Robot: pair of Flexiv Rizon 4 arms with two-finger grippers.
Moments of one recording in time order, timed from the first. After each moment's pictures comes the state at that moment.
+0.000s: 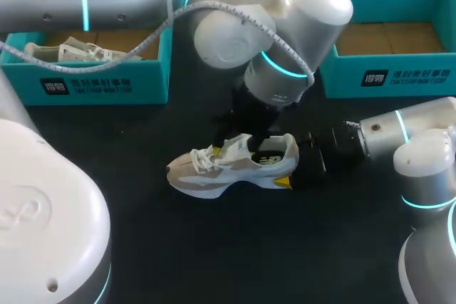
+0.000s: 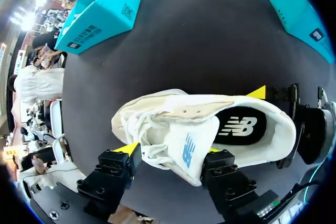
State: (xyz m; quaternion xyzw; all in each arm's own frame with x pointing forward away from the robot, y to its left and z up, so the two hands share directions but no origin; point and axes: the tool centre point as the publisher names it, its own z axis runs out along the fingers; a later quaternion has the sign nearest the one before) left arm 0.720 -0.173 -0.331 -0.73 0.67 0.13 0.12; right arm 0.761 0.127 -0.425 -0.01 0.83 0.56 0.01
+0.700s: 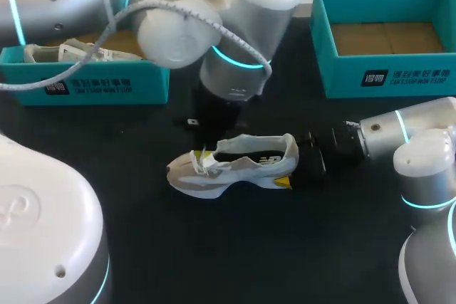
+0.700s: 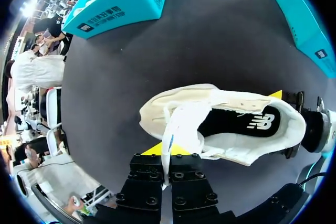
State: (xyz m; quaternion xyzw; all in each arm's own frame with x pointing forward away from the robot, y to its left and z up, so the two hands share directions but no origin) left arm 0.706 -0.113 -0.313 -0.76 0.64 0.12 0.09; right arm 0.762 0.127 -0.425 -0.01 0.83 0.56 0.01
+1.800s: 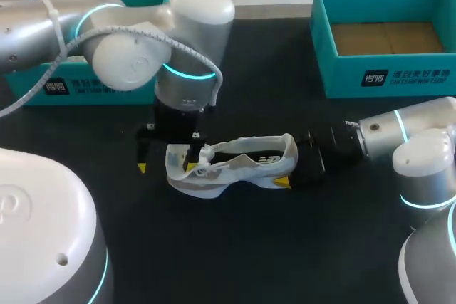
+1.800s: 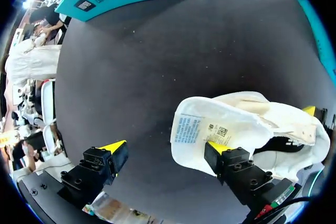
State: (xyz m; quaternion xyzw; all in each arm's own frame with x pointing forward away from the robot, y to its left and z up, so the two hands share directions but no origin) left arm 0.711 -0.043 -0.358 -0.76 0.64 0.14 0.05; right arm 0.762 0.128 -0.425 -0.01 0.83 0.56 0.01
